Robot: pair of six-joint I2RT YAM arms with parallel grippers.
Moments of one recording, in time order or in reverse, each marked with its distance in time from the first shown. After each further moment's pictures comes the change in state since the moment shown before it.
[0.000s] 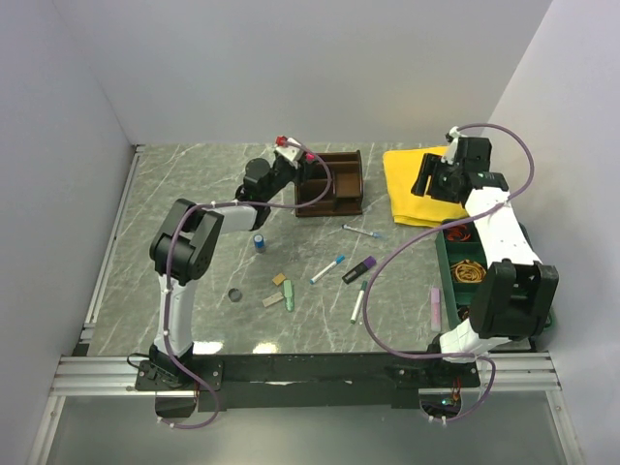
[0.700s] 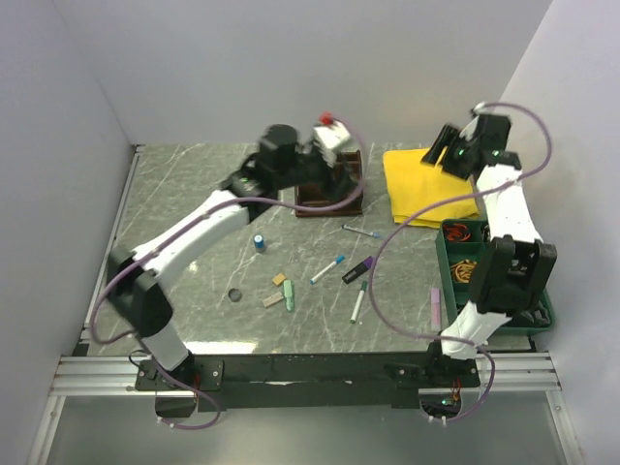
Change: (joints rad) left arm -0.222 -0.507 0.241 -0.976 0.079 0.057; right arm -0.059 0.124 0.165 0.019 -0.094 0.121
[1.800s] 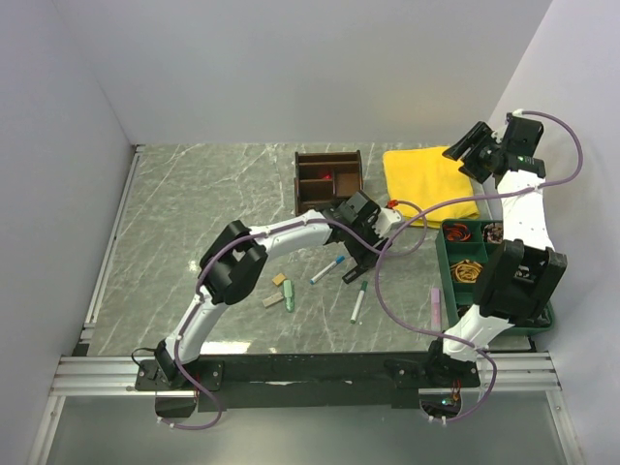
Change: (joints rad) left arm -0.250 0.639 0.295 -0.472 -0.098 0.005; right arm -0.164 0.019 0.069 0.041 -0.095 0.229
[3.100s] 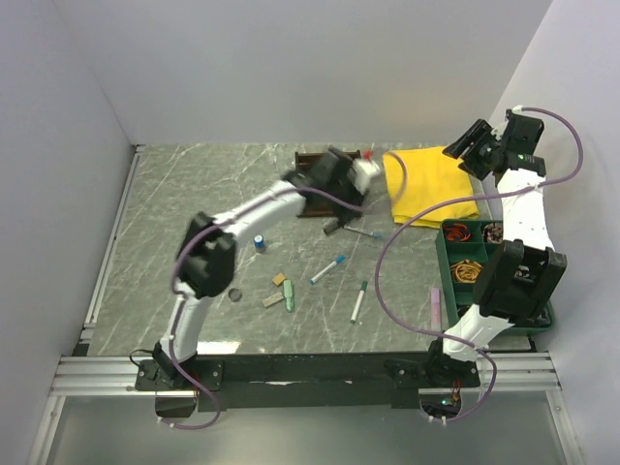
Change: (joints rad) left arm 0.113 -0.051 0.095 -0.055 -0.005 -0.009; right arm 0.008 0.003 0.020 -0.002 -0.010 -0.011
